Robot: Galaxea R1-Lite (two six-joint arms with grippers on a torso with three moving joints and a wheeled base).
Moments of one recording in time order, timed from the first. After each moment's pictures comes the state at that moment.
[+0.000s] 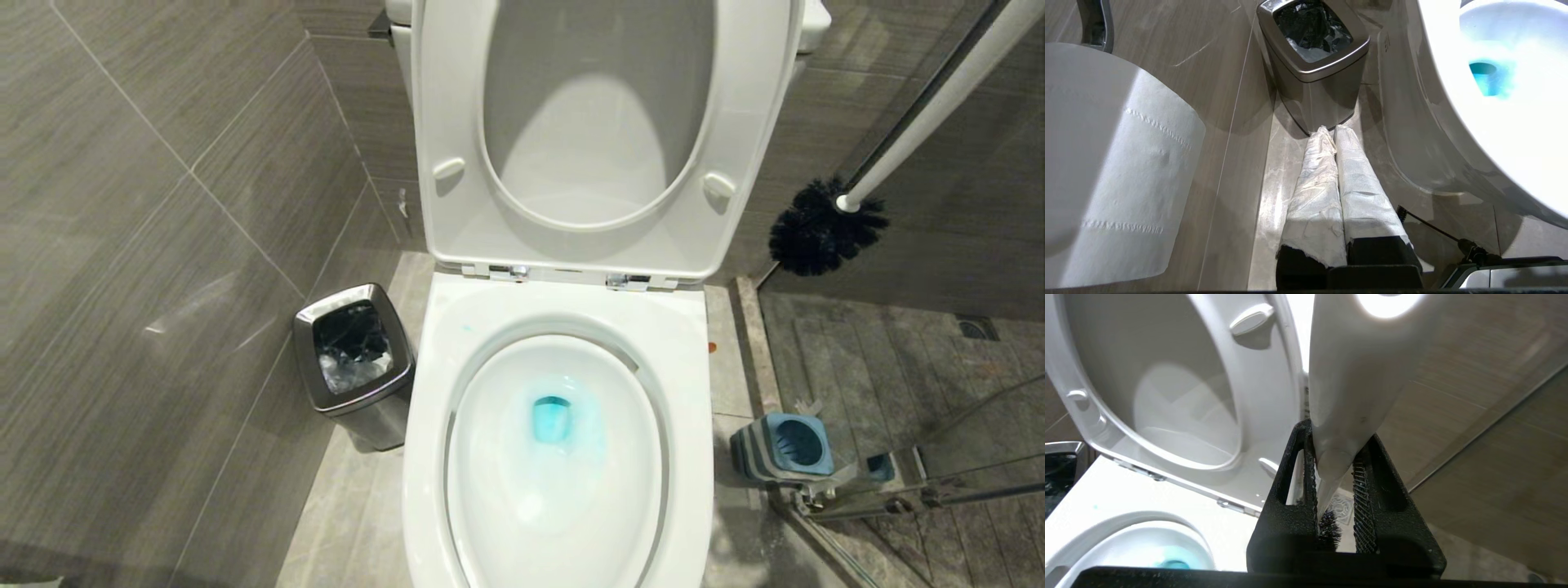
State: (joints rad) left arm 0.00 0.00 0.00 0.00 -0.02 0.05; right arm 0.53 1.24 -1.40 -0.09 -0.38 -0.28
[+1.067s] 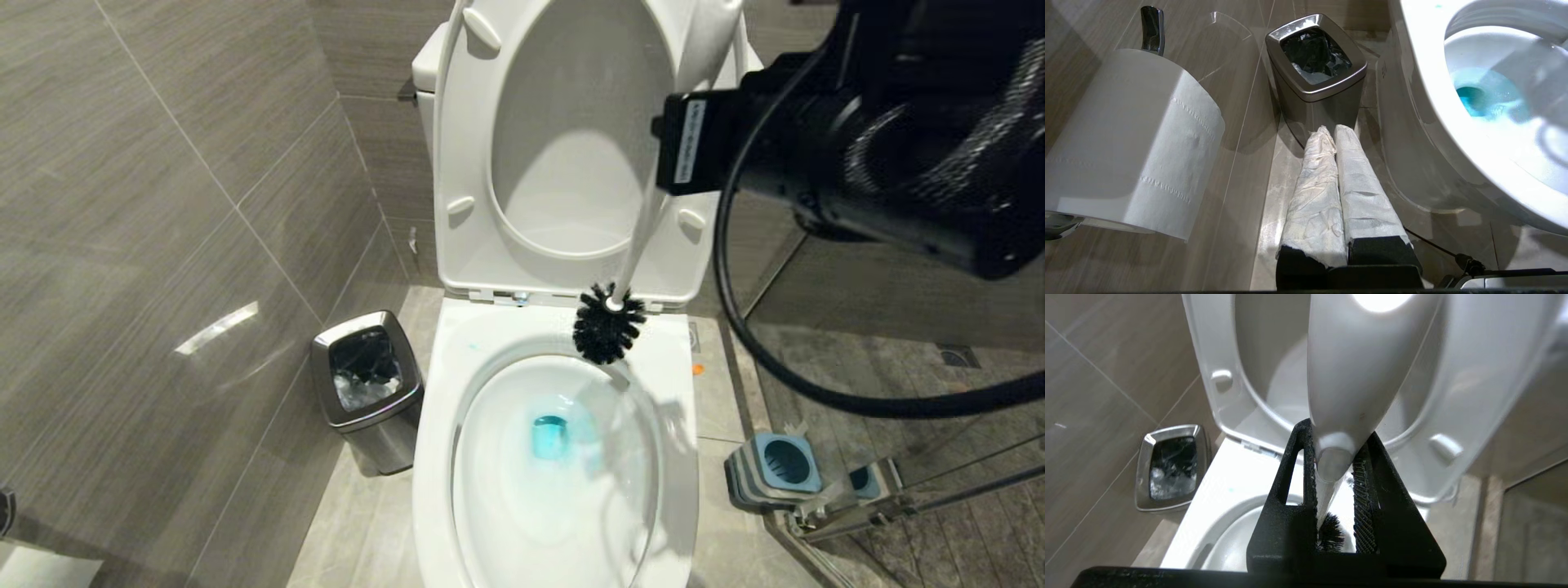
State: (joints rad) left arm 0.00 0.00 0.00 0.00 -0.01 0.04; right arm 0.82 1.66 -1.50 -0.18 -0.57 -0.02
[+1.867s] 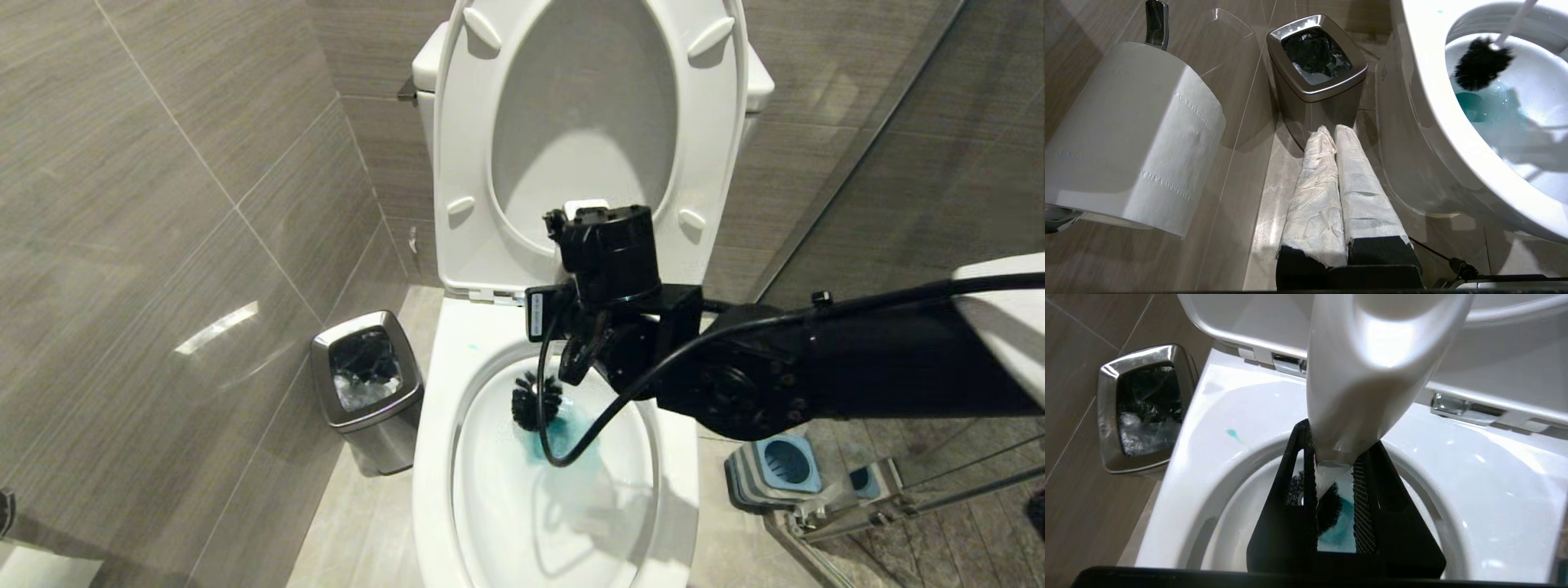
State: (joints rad) left arm 0.00 0.00 0.00 0.00 0.00 0.01; right arm 0.79 2.08 -1.50 -0.33 -0.56 0.19
